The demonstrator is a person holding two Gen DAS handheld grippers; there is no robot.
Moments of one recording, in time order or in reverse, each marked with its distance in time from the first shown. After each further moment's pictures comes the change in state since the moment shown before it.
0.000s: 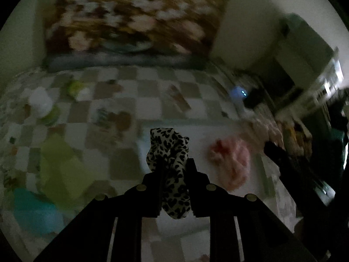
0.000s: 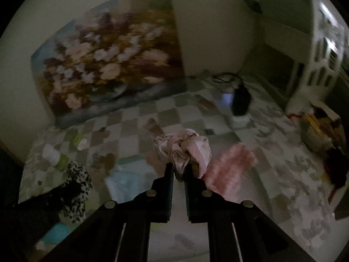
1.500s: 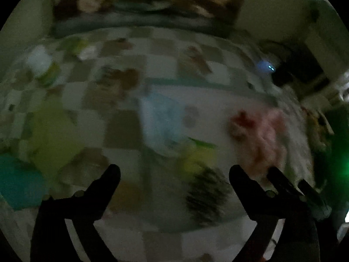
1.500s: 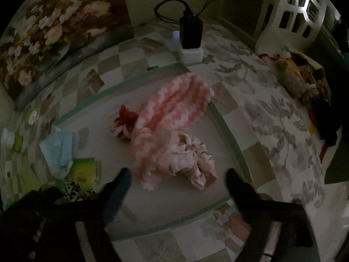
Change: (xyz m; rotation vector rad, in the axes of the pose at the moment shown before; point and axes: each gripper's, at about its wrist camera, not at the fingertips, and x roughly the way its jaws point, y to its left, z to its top) left arm 0.059 0.010 -0.030 -0.121 0.132 0.138; right arm 0.060 -0.057 -0.048 0.060 0.251 -0.164
